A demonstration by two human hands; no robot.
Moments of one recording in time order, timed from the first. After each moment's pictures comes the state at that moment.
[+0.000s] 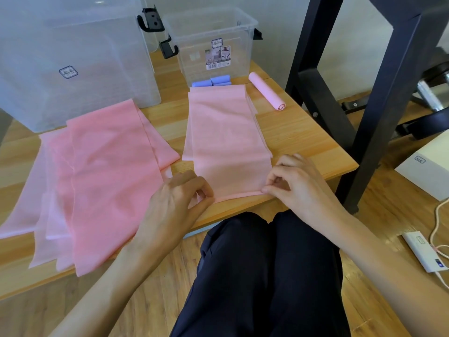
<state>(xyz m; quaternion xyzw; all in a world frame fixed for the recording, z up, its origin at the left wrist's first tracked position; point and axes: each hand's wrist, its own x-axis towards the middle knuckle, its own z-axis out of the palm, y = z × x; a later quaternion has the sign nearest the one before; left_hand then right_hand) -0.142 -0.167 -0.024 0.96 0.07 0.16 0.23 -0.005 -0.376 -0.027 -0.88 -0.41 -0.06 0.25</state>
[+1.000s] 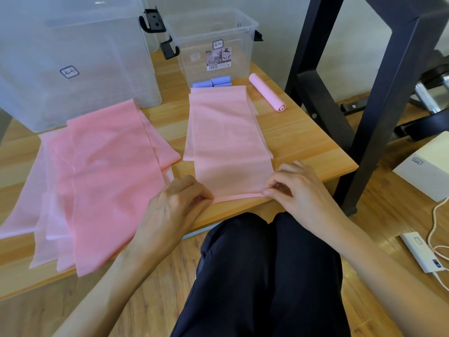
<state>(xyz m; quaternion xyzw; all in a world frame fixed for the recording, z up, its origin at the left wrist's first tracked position) -0.152 -0.159 -0.032 0.96 0.04 0.16 0.22 -0.011 -0.380 -0.033 -0.87 -0.41 -0.05 0.27</state>
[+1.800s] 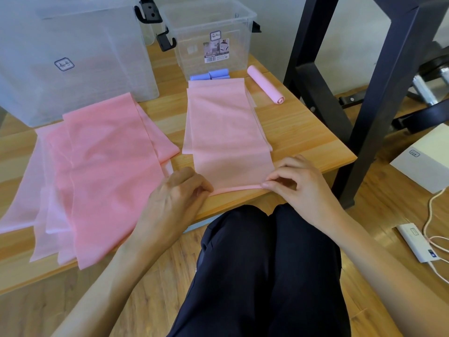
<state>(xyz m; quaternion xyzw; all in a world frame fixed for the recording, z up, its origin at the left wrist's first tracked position) -0.150 -0.159 -0.032 0.96 0.05 0.16 0.23 -0.013 -0.383 -0.036 -0.86 -0.38 -0.01 0.35</state>
